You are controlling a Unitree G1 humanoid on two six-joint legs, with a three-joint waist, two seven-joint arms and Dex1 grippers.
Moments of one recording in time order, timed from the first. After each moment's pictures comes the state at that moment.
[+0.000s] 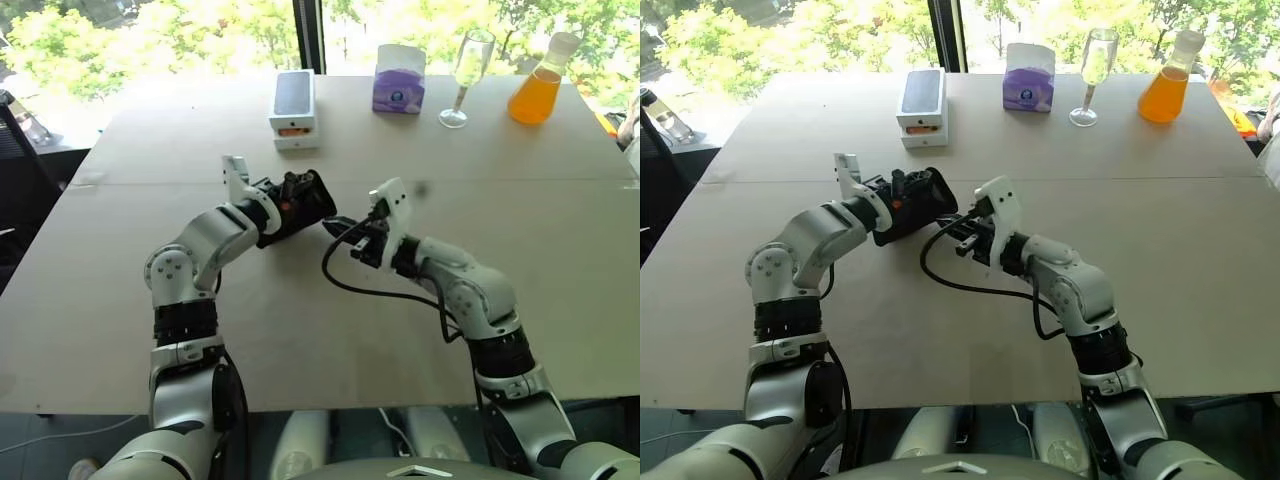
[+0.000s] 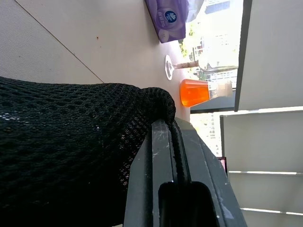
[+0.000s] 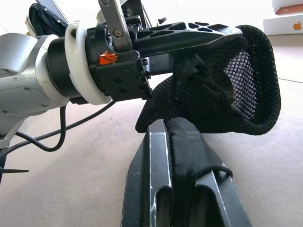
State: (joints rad) left arm -0.63 0.31 0.34 0.16 -1.68 0.89 0.43; right arm -0.52 -0.05 0.18 -0.12 0.48 0.71 0.52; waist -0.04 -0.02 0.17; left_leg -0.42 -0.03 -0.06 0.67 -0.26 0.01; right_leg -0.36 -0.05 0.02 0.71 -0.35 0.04
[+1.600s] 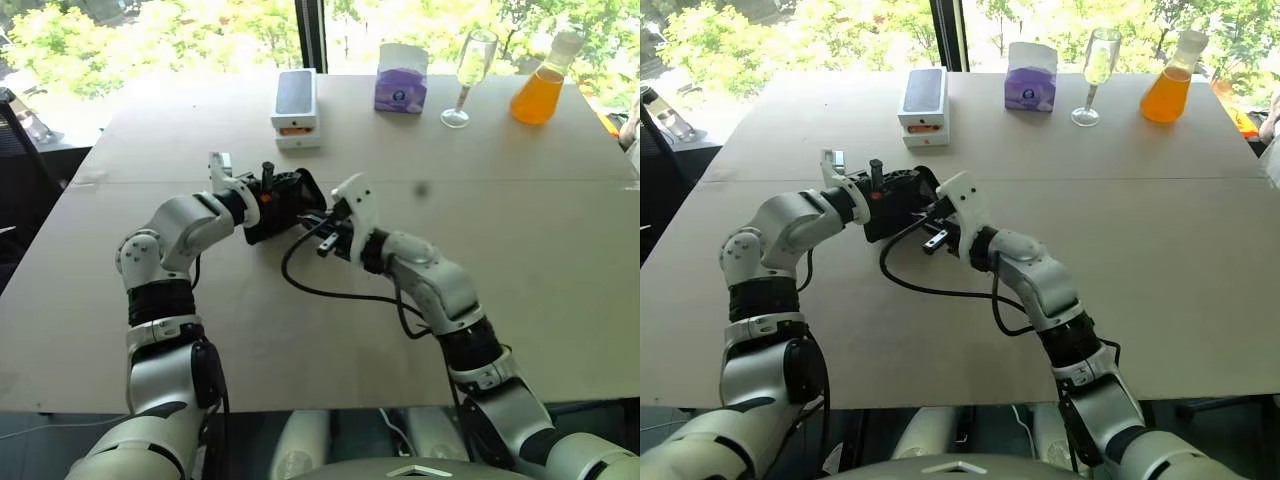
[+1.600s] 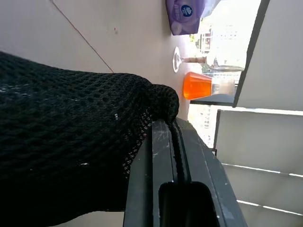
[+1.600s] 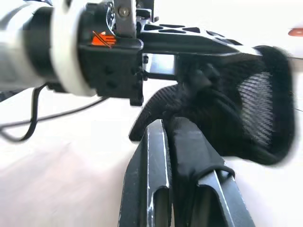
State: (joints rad) left arm -0.73 0.43 0.41 0.38 -1.81 1.04 0.51; right arm -0.58 0.02 0.27 -0.05 0.31 0.60 0.50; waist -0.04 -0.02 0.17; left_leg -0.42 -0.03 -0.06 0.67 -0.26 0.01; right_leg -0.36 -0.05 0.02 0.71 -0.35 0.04
